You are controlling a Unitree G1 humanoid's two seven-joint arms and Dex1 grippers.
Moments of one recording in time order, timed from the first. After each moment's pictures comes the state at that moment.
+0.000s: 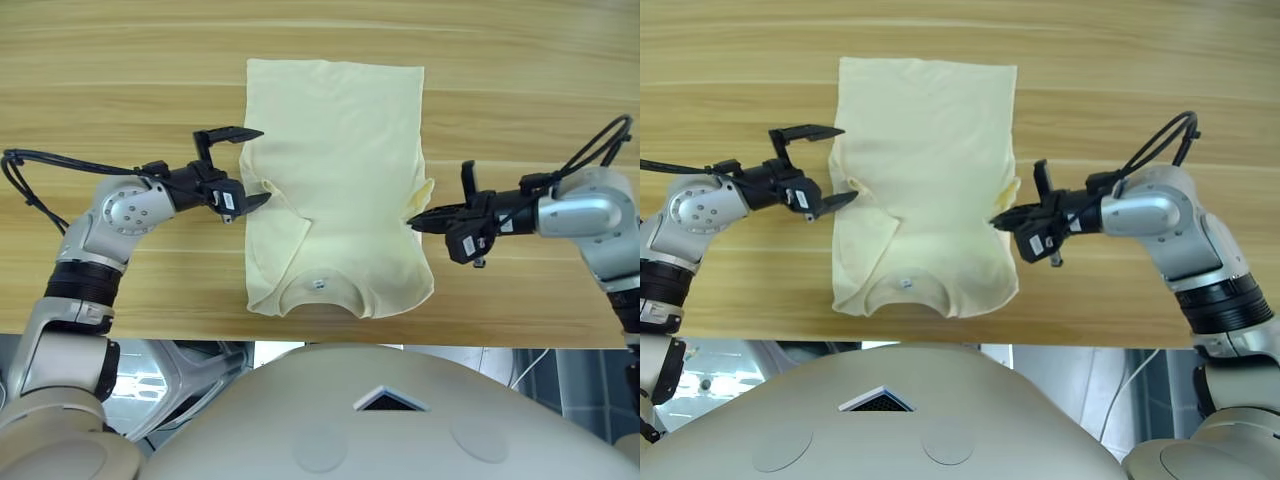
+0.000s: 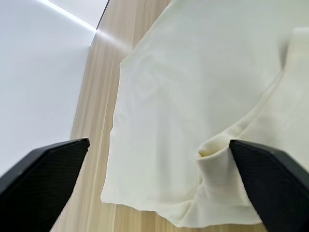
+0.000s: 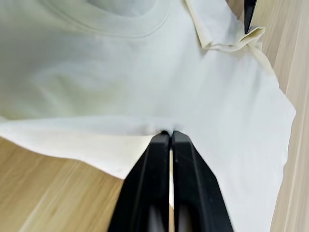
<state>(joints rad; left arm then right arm) -0.20 0.75 -0.26 0.38 0.33 -0.78 -0.62 -0.15 -0.92 0.35 -0.12 -0.11 -0.50 1.11</state>
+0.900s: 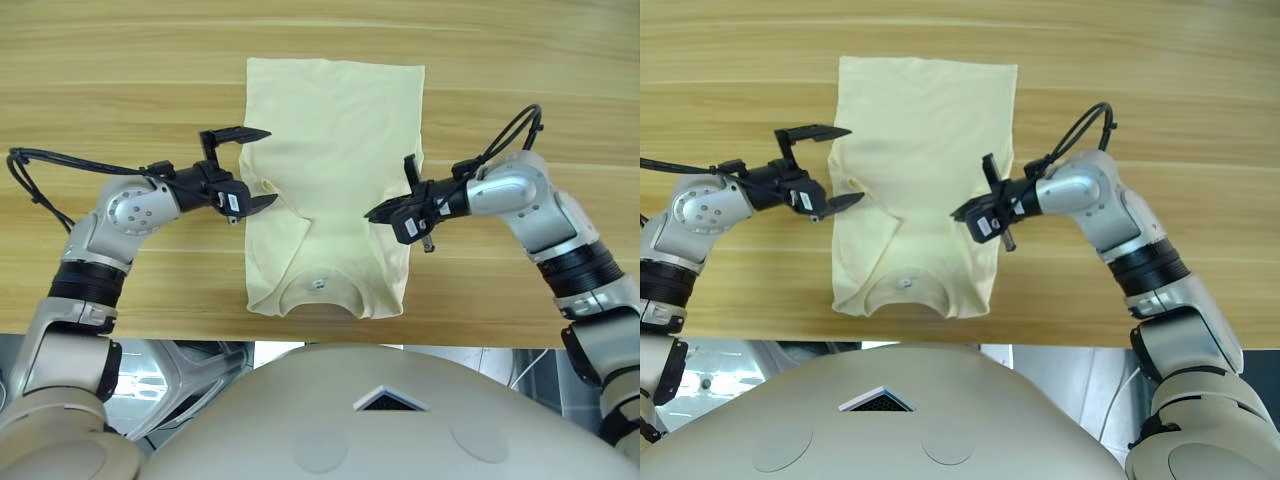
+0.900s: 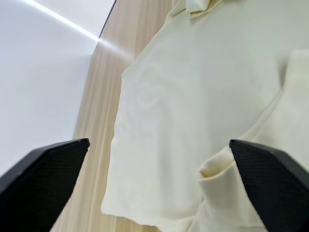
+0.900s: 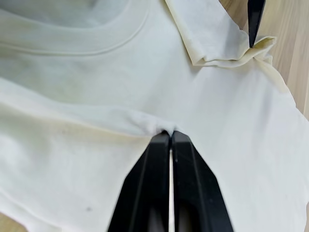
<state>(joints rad) -0.19 0.73 -0.29 0.34 0.31 -0.78 -0.63 -0.33 -0.66 0.49 0.09 -0.22 -0.44 1.12</state>
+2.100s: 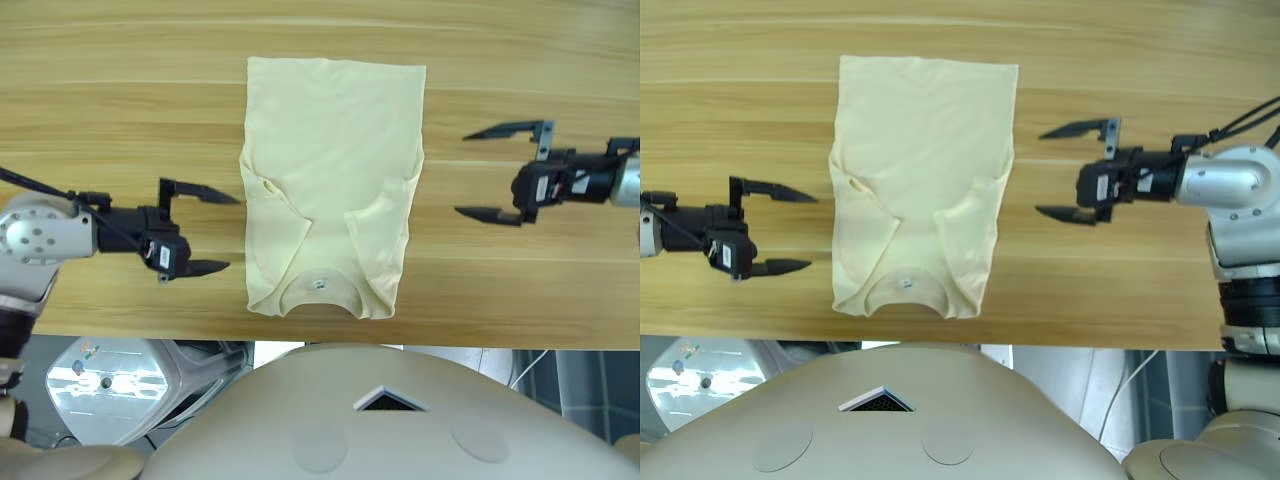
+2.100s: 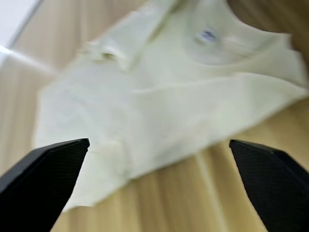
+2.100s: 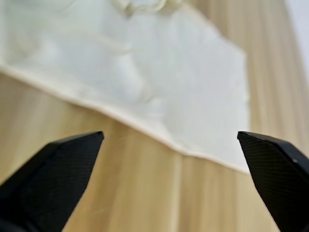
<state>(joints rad) 0.11 1.14 -0.20 0.04 -0.11 -0.77 -1.12 -0.07 -0.99 0.09 0.02 0.10 -0.44 1.18</state>
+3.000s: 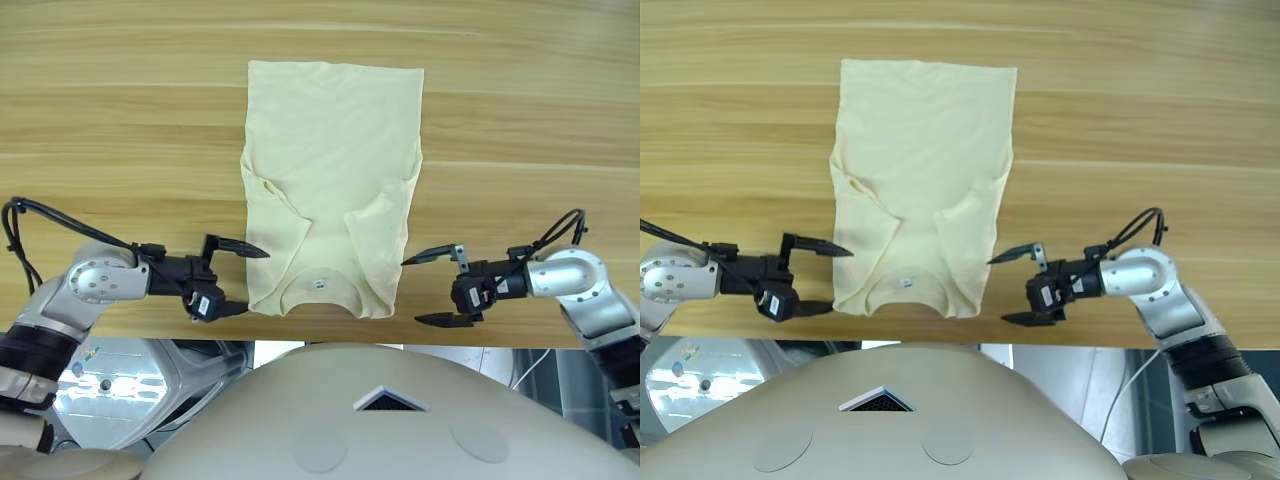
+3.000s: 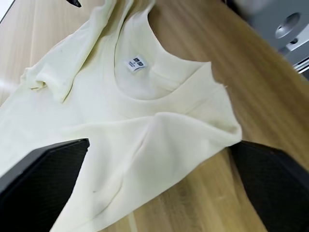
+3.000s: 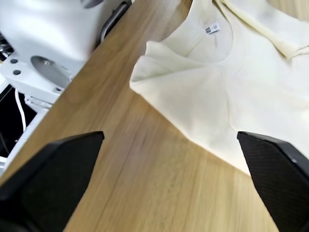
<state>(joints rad) 0.16 1.03 -0.36 0.07 0.08 -0.87 -1.00 0.18 -0.89 0.33 -0.04 0.09 -0.52 1.21</state>
